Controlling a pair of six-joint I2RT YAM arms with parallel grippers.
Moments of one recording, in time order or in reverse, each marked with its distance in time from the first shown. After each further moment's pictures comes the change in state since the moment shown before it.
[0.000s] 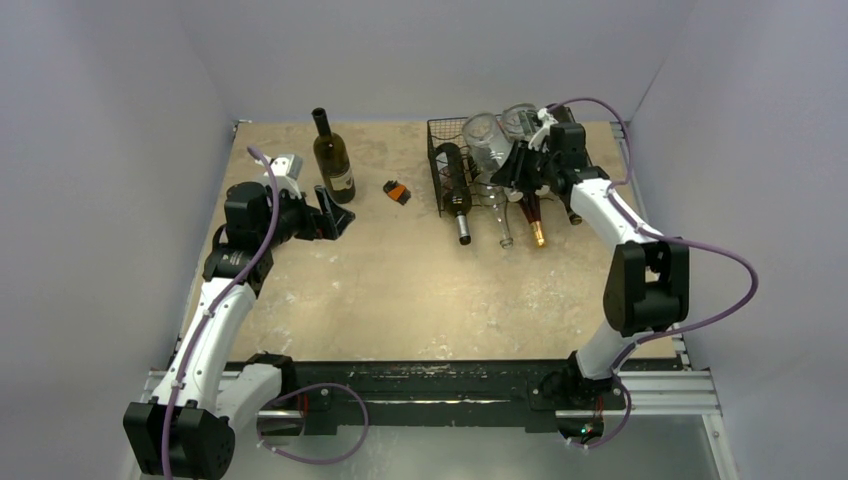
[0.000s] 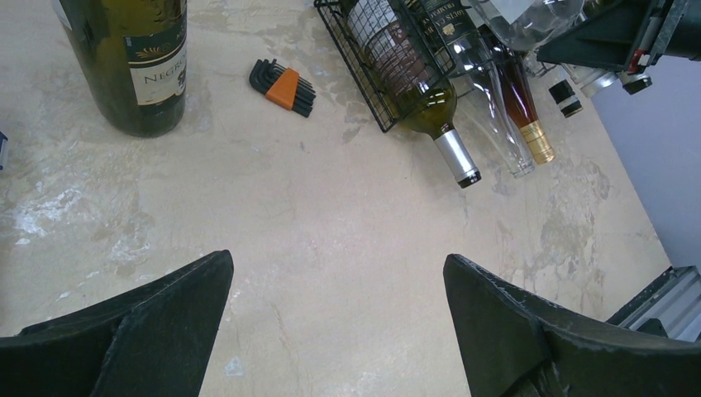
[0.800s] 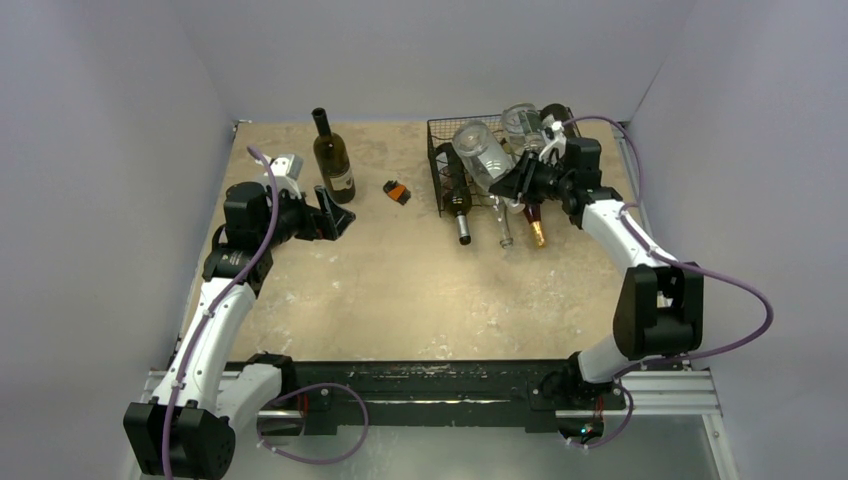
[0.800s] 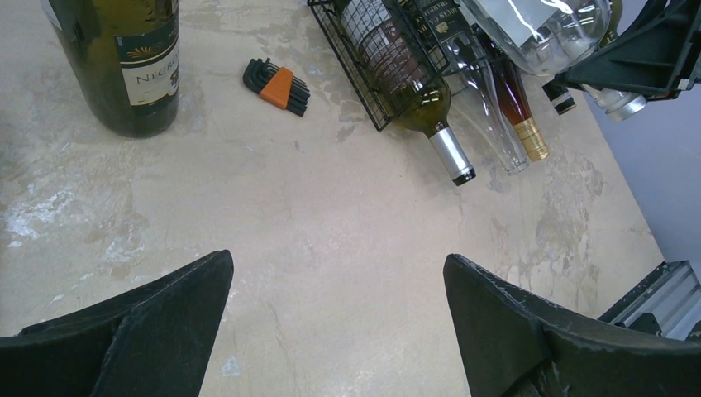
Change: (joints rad) left arm 0.005 0.000 0.000 0.000 0.016 0.000; right arm -0.052 -0.144 -0.181 0.114 -0.232 0.151
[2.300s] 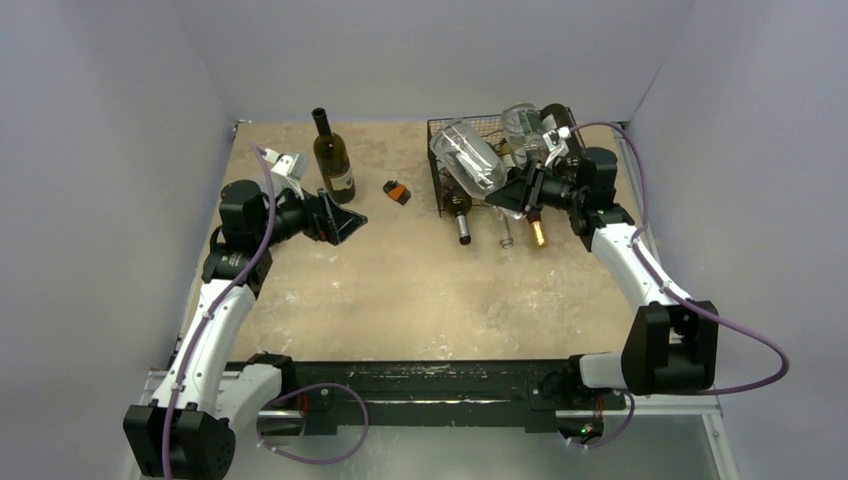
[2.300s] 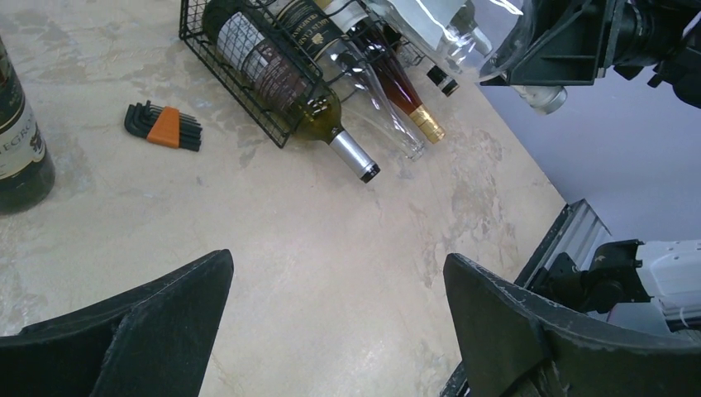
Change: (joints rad) left arm 0.000 -0.008 -0.002 0.108 0.251 -0.027; right arm -0.017 -0.194 -0.150 0.179 -0.305 0.093
